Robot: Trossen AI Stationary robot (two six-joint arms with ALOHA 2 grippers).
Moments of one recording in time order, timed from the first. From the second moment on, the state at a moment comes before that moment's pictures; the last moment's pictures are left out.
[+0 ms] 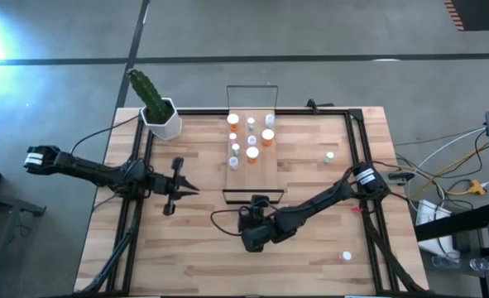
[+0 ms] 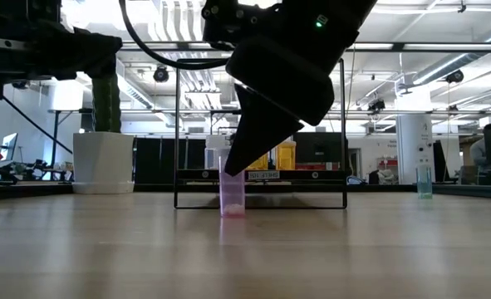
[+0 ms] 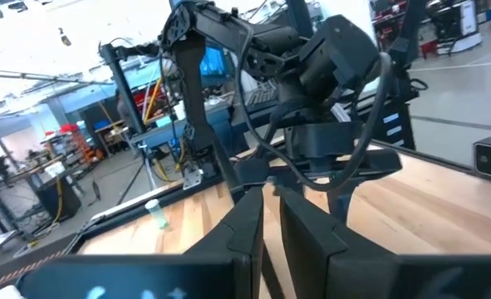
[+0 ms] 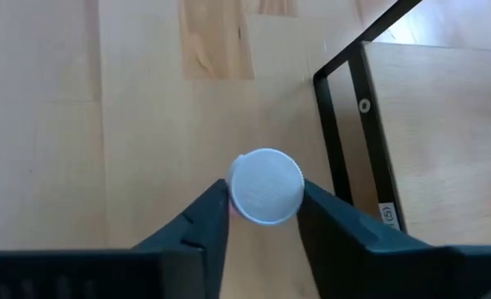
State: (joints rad) left arm -0.10 0.65 0.03 0.72 0.12 0.35; right arm 0.40 2.12 1.53 -0.53 0.47 0.34
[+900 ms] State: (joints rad) left arm -0.10 0.66 0.03 0.73 0.11 0.35; right arm 0.43 1.48 1.59 -0.88 0.56 0.22
